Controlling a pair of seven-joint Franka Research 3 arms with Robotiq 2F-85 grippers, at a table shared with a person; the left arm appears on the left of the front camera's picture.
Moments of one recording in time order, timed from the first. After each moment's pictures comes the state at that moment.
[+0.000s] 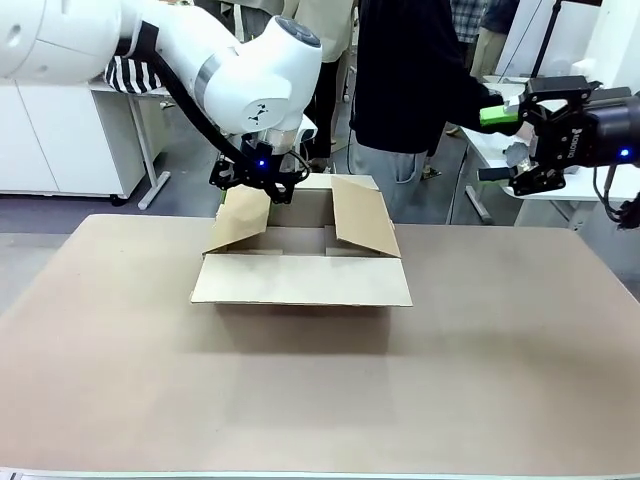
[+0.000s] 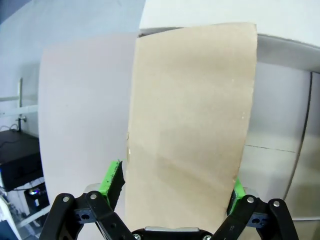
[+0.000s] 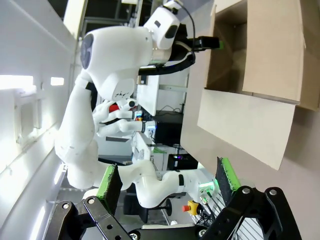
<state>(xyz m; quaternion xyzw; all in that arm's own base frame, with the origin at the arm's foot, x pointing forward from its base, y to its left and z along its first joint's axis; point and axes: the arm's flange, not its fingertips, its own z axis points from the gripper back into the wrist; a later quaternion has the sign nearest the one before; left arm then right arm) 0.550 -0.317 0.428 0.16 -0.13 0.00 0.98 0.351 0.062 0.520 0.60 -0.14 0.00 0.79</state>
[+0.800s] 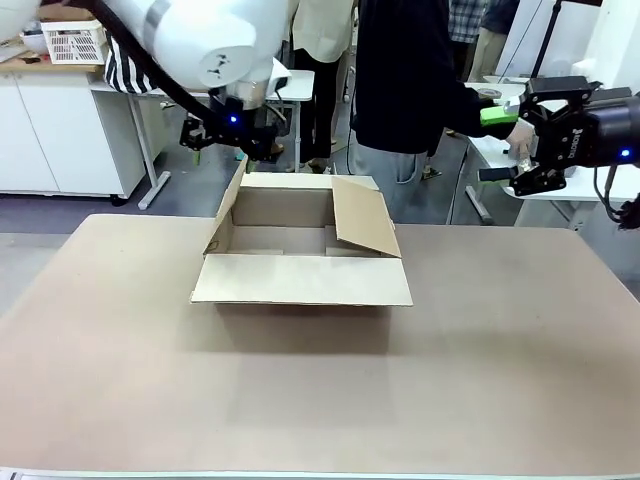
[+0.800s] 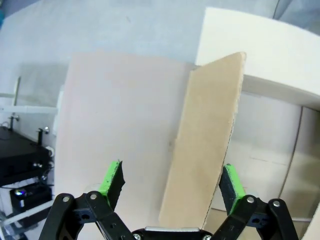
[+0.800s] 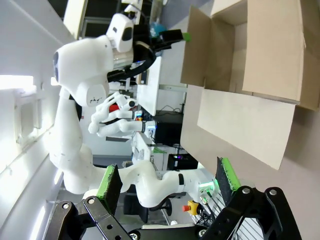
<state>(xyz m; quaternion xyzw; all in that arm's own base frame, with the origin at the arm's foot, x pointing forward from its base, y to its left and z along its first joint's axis) 0.538 -0.267 0.504 0.13 -0.19 0.05 0.97 0.351 0.062 0.520 0.60 -0.14 0.00 0.79</state>
